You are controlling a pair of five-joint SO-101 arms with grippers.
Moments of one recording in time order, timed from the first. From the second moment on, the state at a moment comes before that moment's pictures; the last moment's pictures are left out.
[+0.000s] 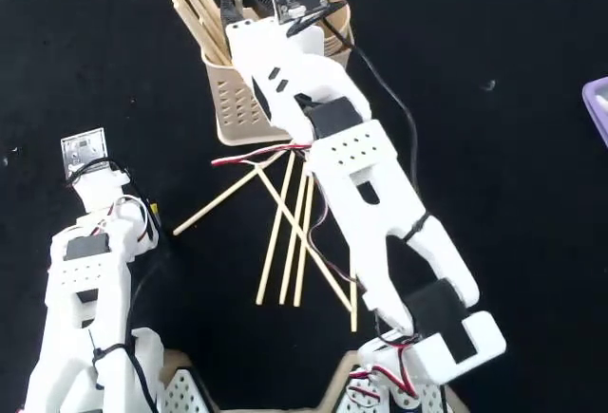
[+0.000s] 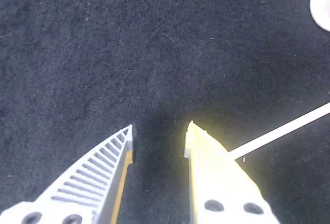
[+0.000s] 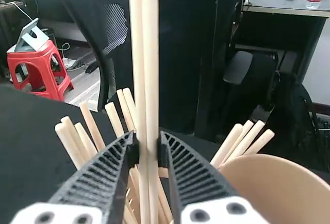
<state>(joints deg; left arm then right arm) -18.0 -44.4 71.6 35.3 2.8 -24.7 -2.0 7.7 14.3 -0.7</state>
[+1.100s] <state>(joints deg) -18.0 -44.4 71.6 35.3 2.8 -27.8 -11.7 -24.2 71.7 -0.7</state>
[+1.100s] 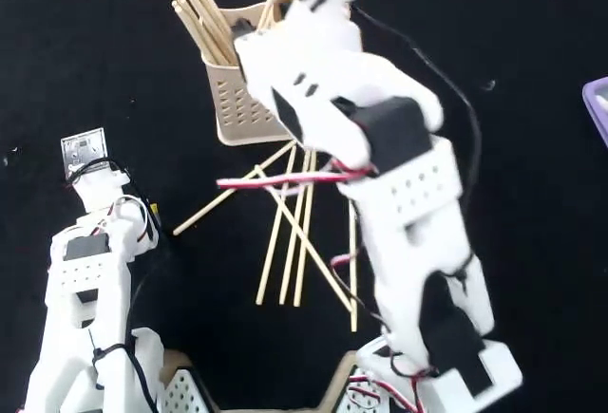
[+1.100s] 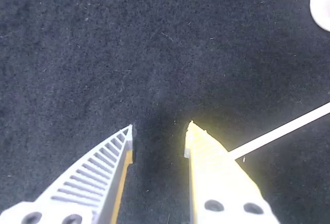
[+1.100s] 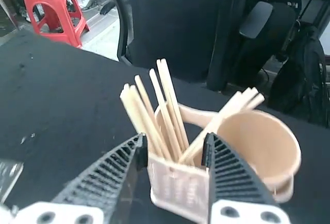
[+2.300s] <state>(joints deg) -18.0 -44.4 71.6 35.3 2.8 -27.6 -23.5 55.4 62.7 17.7</state>
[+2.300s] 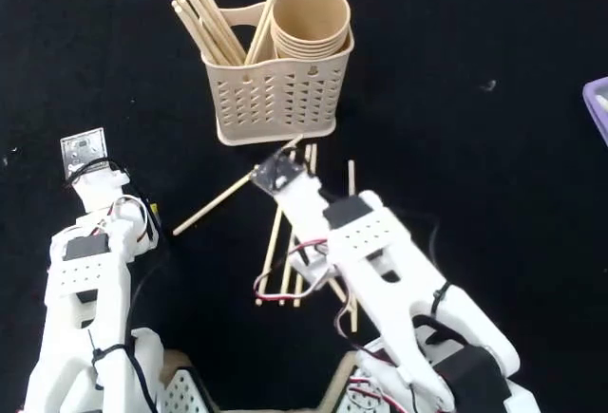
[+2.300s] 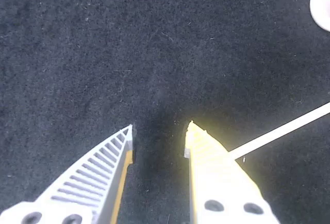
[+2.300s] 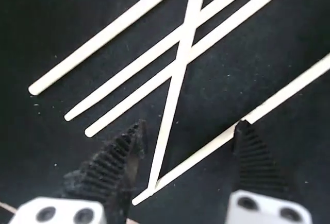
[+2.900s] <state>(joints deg) -18.0 -44.4 71.6 35.3 2.8 -27.6 -23.5 59.8 57.7 19.4</state>
